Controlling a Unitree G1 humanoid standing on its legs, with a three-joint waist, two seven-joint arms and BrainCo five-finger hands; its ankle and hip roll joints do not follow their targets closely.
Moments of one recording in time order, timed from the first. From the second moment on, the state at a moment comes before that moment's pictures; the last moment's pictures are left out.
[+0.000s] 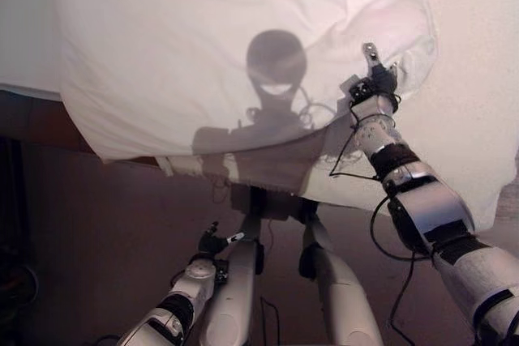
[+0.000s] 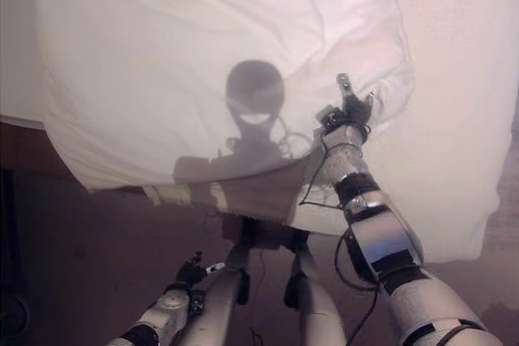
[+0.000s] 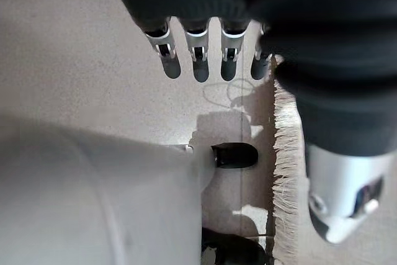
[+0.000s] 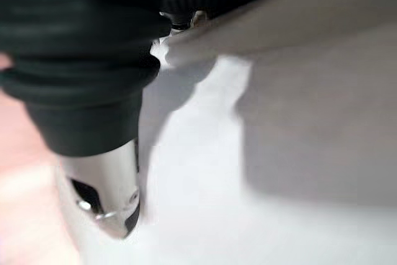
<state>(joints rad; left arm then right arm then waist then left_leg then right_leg) -0.33 0.22 -0.45 1.01 -0.43 -0.06 0.28 -1.32 -0.35 0.32 1.25 1.05 -0.20 -0.48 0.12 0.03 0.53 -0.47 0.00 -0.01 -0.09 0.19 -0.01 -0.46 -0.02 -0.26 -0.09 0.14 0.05</state>
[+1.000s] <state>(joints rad) -0.37 0.22 -0.49 0.88 -0.53 -0.09 0.34 -1.31 -0.39 0.24 1.00 1.03 -0.28 -0.58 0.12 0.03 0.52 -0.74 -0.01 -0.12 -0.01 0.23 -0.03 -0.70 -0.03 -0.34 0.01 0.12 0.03</state>
